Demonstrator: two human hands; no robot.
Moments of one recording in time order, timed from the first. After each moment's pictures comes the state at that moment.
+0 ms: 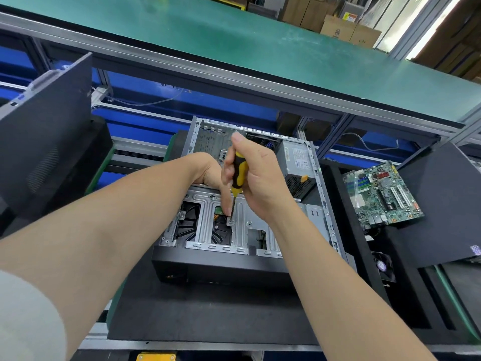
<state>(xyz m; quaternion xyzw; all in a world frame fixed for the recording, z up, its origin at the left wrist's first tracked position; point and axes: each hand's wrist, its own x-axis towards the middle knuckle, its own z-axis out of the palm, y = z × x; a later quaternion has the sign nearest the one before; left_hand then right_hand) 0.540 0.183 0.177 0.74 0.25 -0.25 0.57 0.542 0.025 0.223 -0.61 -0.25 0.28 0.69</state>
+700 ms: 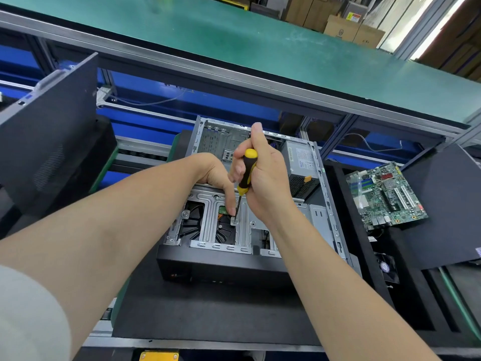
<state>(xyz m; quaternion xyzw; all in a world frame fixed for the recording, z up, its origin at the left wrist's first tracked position) 0.562 0.182 0.168 0.81 0.09 -0.47 0.33 0.535 0.033 0.224 -0.55 -0.18 0.27 0.77</state>
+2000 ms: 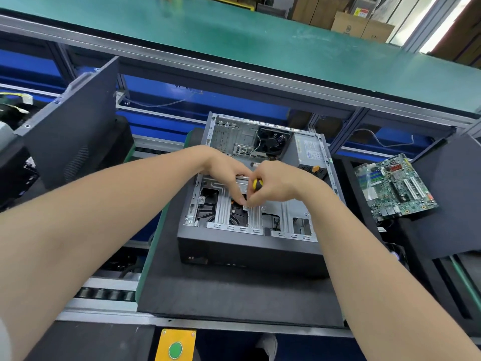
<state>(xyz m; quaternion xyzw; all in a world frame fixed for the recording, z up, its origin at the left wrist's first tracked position) 0.533 0.185 0.182 0.88 -0.08 -0.34 0.31 0.569 0.006 0.223 -0.86 -0.43 0.28 0.05</state>
